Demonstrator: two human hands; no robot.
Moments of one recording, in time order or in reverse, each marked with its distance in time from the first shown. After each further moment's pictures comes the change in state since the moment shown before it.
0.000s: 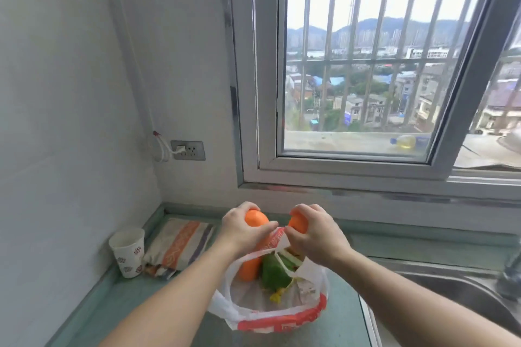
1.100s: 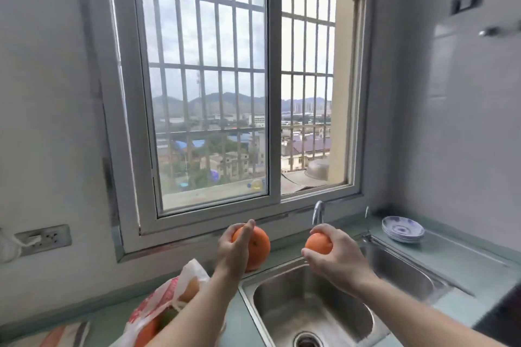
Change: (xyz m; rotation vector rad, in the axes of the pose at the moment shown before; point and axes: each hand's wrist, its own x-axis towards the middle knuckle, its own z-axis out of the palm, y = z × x) left_hand -0.159 0.152 0.019 -0.866 -0.388 0.127; right_hand -0.252 -0.016 -0.172 -0.013 0.568 0.384
